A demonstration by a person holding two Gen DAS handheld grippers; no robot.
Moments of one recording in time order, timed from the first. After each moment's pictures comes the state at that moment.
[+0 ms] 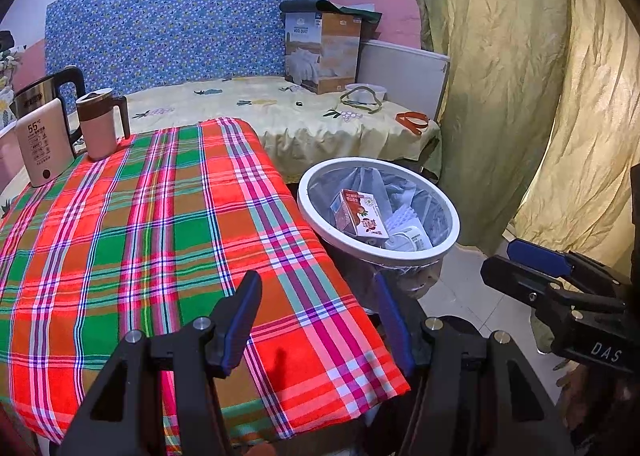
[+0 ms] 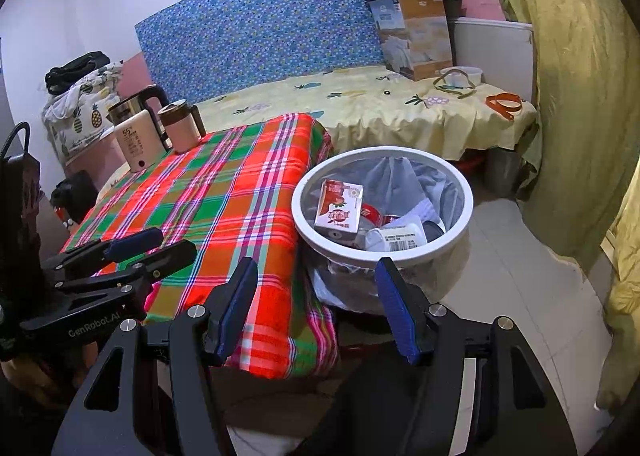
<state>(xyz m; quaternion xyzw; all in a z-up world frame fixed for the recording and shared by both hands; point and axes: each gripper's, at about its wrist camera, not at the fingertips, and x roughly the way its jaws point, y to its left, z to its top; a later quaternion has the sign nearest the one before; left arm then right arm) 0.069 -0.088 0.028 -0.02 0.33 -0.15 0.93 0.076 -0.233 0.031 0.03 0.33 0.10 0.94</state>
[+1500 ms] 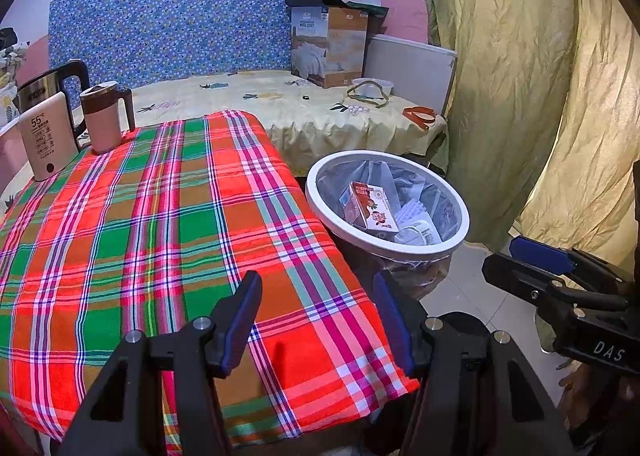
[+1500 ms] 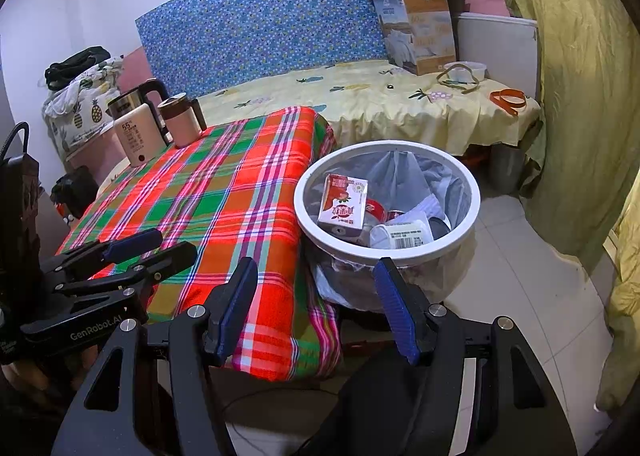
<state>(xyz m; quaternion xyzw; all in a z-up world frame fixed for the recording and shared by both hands) 0.073 -0.084 0.022 -0.02 0.34 -0.13 0.93 0.080 -0.230 0.028 0.03 0.34 0.10 0.93</state>
